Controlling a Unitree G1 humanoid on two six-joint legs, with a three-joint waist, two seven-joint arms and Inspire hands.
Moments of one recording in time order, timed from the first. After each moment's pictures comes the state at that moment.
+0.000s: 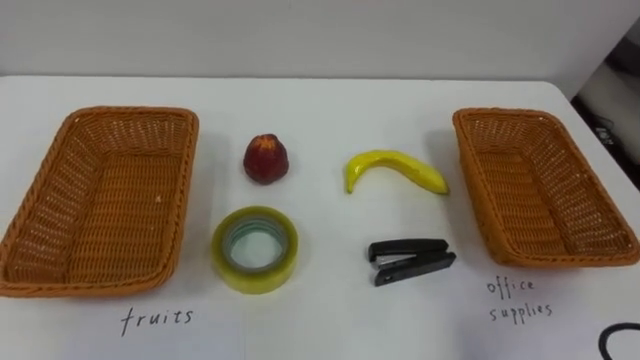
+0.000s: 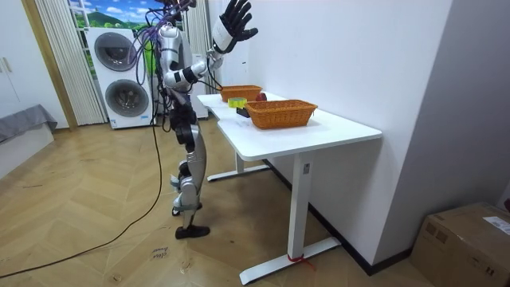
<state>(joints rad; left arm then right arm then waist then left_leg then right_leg) 0.31 0.17 0.18 1.16 -0.03 -0.02 0.19 0.10 -0.26 -0.43 -0.41 0.03 -0.15 -0.77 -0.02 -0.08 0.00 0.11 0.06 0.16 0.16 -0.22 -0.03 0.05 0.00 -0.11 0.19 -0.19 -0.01</state>
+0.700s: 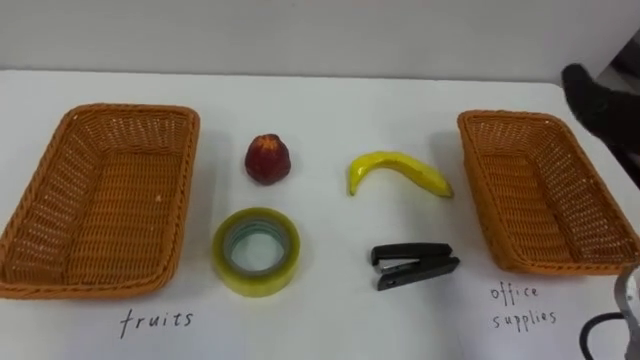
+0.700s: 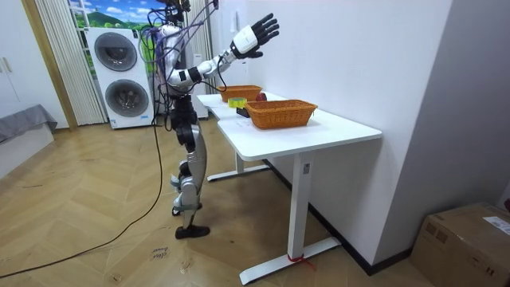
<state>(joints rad) 0.30 0.19 0.17 1.16 0.04 0.00 0.14 0.10 -0.32 -0.21 -0.39 -0.13 -0.10 -0.37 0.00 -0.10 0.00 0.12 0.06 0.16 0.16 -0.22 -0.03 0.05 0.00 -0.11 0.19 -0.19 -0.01</state>
